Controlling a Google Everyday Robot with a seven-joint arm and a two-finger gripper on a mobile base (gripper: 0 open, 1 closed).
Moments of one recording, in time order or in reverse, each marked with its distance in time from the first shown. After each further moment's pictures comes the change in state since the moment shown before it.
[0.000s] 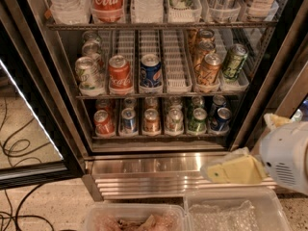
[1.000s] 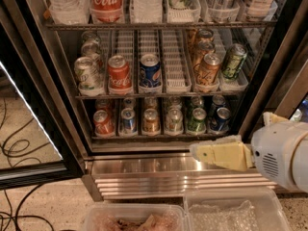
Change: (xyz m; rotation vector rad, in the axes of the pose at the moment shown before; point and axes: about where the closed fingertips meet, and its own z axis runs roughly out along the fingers) arm -0.019 -0.006 0.010 0.073 -0.138 0.210
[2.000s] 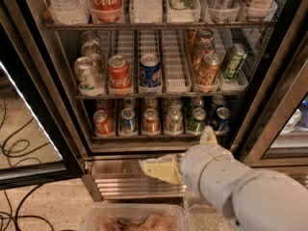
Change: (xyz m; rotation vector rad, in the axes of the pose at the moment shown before) arm 0.029 0.077 0.098 0.001 -0.069 -0.083
